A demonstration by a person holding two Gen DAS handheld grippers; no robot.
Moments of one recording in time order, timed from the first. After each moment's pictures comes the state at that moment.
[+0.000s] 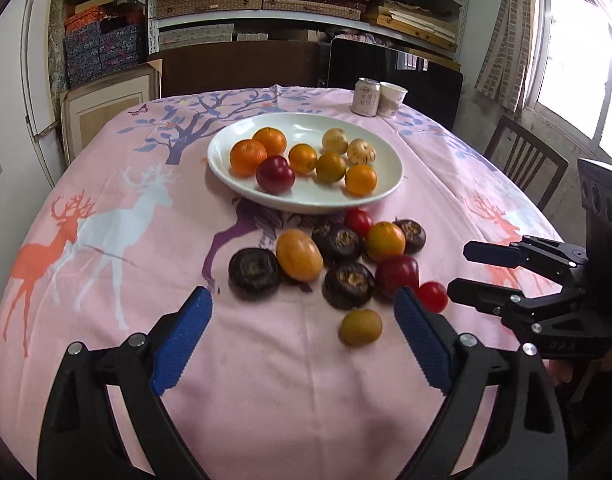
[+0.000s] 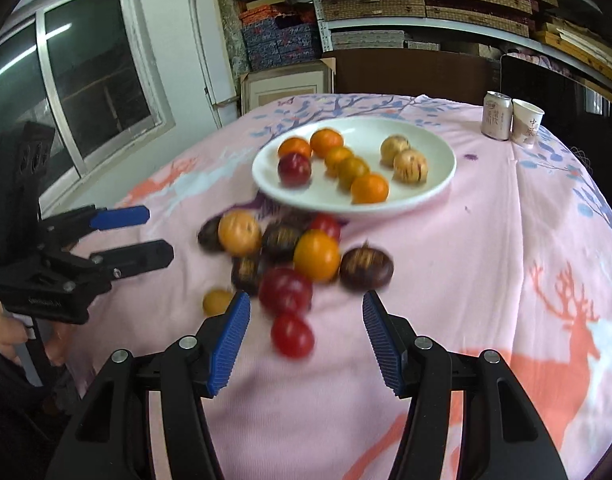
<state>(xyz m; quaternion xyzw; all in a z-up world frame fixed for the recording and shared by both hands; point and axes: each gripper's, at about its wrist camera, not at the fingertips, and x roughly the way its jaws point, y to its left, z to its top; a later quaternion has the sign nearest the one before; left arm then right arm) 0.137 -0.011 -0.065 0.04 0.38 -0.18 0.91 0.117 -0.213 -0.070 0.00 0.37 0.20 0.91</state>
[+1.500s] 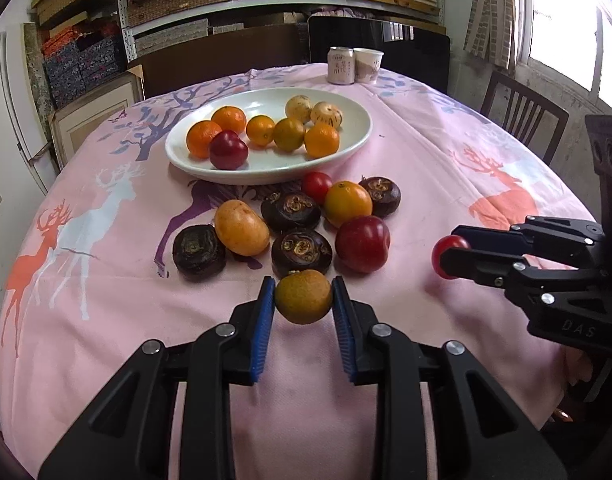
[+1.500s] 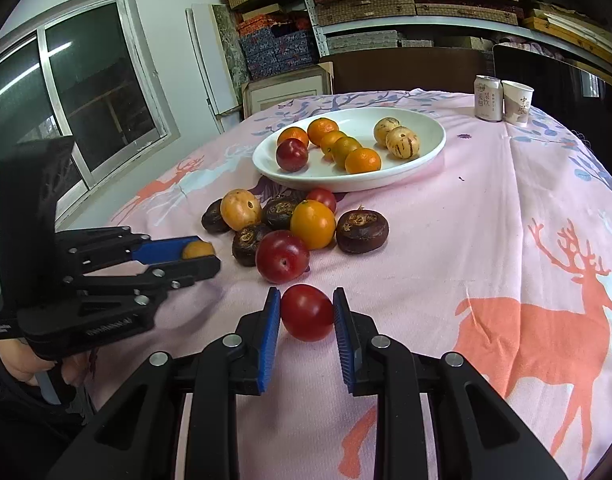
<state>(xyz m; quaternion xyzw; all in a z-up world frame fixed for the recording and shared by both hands) 0.129 -0.059 -0.082 0.10 0.39 -0.18 0.90 0.104 -0.236 -0.081 0.05 0.36 0.21 0.91</state>
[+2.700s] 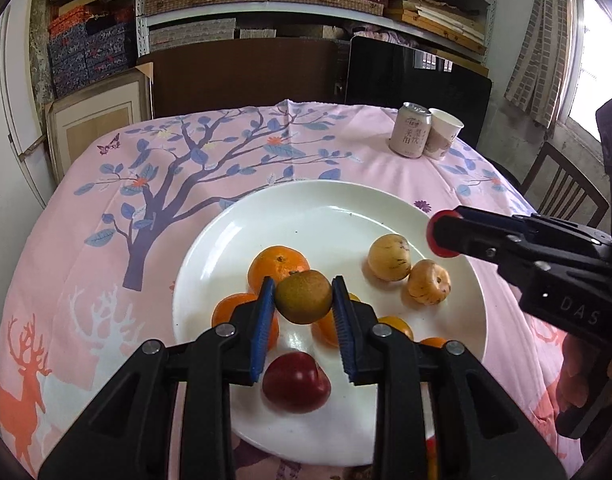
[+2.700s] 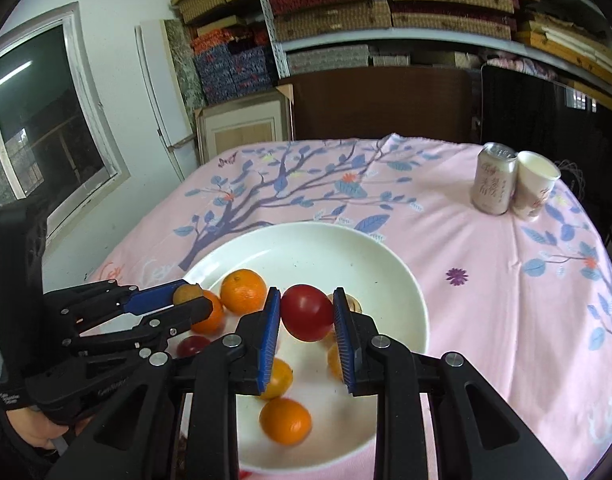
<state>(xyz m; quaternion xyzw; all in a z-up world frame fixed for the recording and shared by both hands) 0.362 -0.066 -0.050 0.04 0.39 -0.16 0.90 0.342 -0.232 -0.026 0.05 0.37 0.15 0.92</state>
